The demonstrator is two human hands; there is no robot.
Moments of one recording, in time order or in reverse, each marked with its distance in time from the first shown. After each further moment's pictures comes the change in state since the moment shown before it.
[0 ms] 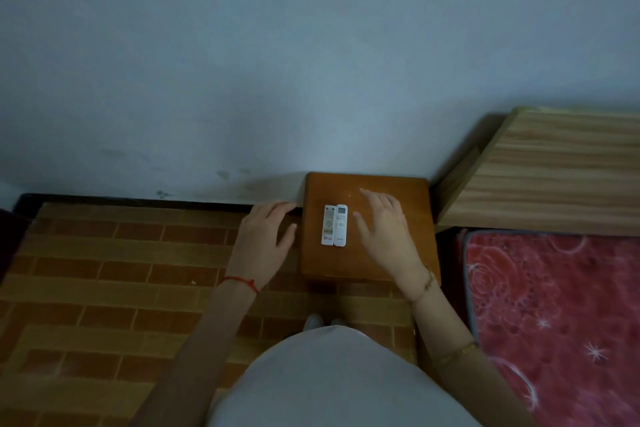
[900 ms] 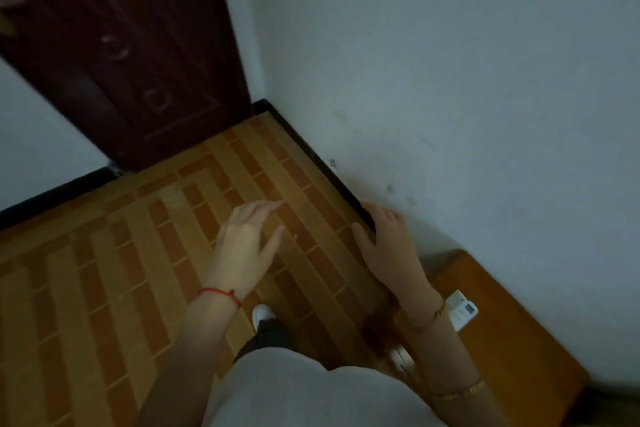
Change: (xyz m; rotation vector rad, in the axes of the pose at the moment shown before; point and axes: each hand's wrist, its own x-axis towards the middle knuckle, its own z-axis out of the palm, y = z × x) left_hand -0.234 -0.095 -0.122 -0.020 0.570 -0.713; right_hand -0.048 -0.238 0.090 -0.050 -0.499 -0.700
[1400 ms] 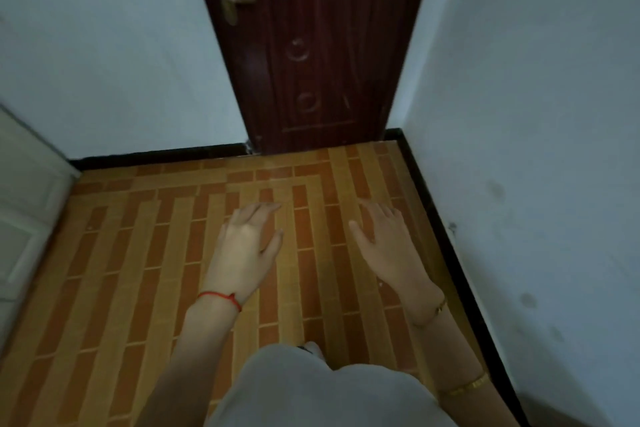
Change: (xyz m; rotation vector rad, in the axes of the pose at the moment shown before) left_hand 0.028 -0.196 -0.145 0.098 0.277 -0.440; right_hand 0.157 -0.241 0.144 -0.033 -0.339 -0.383
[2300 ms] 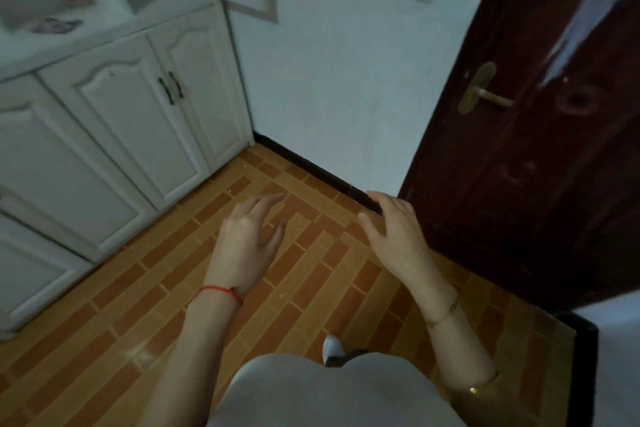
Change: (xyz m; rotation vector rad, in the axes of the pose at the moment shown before) left_hand 0.203 -0.194 -0.119 0.088 0.492 -0.606; right_hand 0.371 -0.262 0.112 -0.001 -0.342 -0.718
